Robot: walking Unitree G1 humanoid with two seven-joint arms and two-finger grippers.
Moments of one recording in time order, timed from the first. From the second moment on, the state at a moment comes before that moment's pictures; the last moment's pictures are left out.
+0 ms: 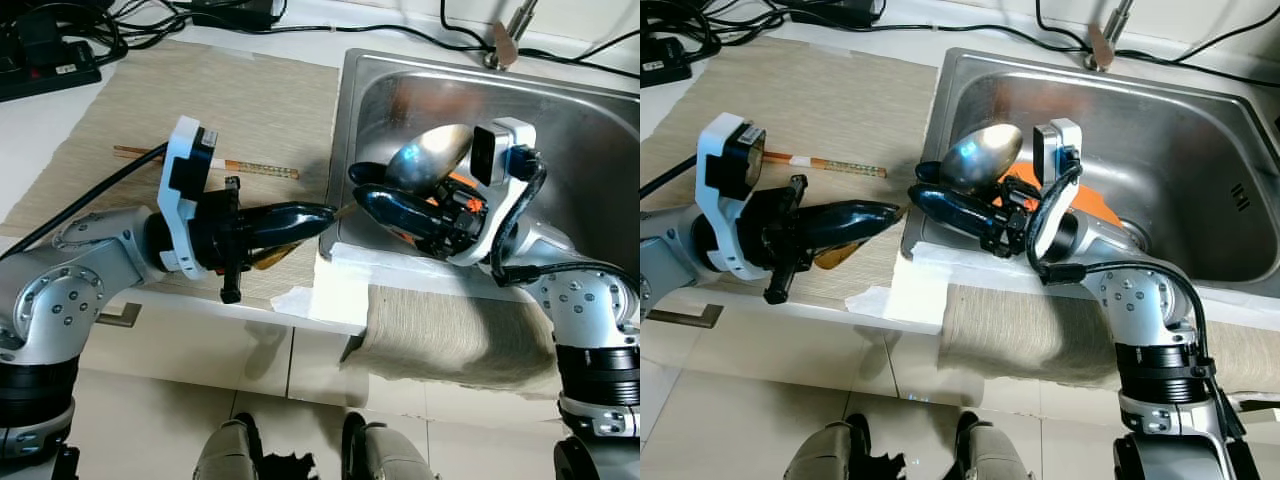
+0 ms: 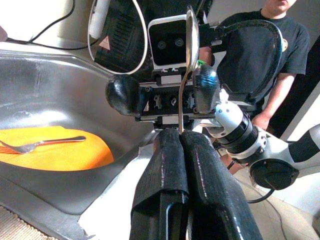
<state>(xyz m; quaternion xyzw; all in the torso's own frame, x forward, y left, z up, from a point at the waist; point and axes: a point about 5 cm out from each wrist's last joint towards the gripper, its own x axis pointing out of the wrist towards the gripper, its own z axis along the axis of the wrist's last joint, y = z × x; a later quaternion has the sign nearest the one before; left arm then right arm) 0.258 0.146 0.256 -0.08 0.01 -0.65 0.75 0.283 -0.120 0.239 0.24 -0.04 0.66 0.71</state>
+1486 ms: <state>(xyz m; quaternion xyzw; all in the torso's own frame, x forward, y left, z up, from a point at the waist) 0.257 0.149 0.253 -0.10 0.02 -0.65 0.75 0.285 -0.118 0.236 0.24 -0.04 0.66 0.71</state>
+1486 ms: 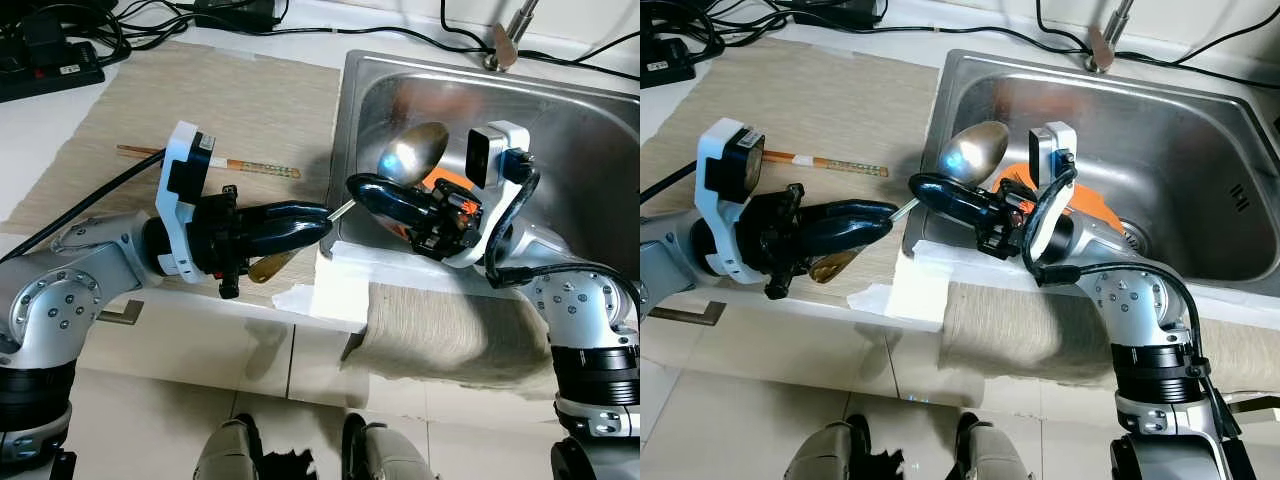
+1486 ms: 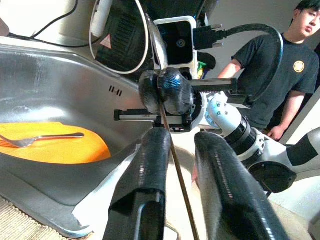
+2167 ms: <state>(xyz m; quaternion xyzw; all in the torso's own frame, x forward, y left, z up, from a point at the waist) 0.272 0.176 0.264 -0.07 -0.01 -0.58 0.81 0.323 -0.197 0.284 0.18 -0.13 0.54 0.82</state>
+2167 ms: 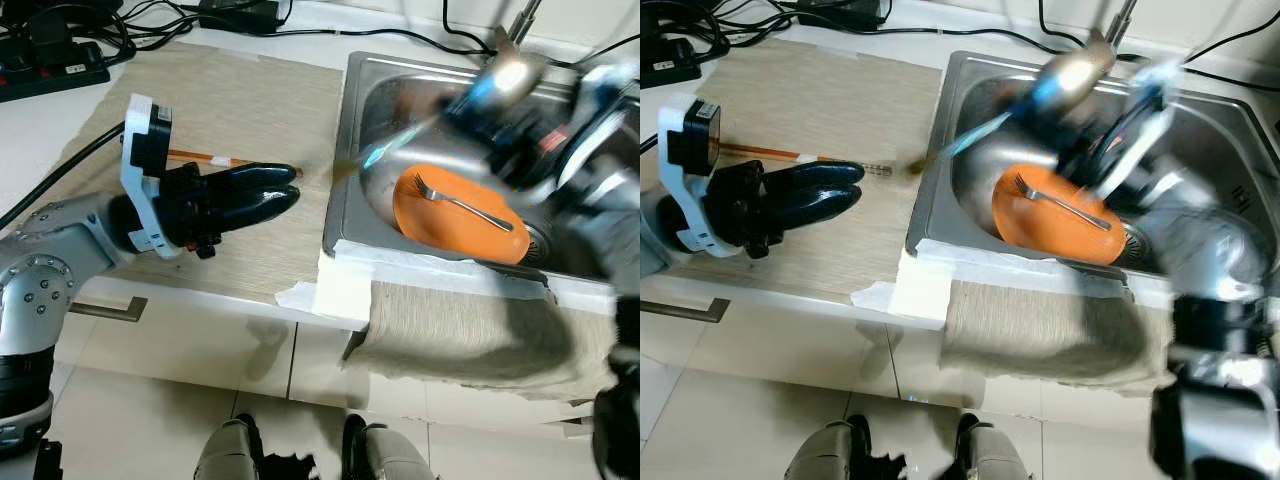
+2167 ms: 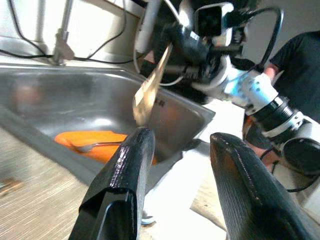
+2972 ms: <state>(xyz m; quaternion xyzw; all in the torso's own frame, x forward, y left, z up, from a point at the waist) 0.276 0.146 0.259 0.03 -0.02 -0.57 0.82 0.391 -0.202 0.233 -0.42 -0.02 0.26 0.87</state>
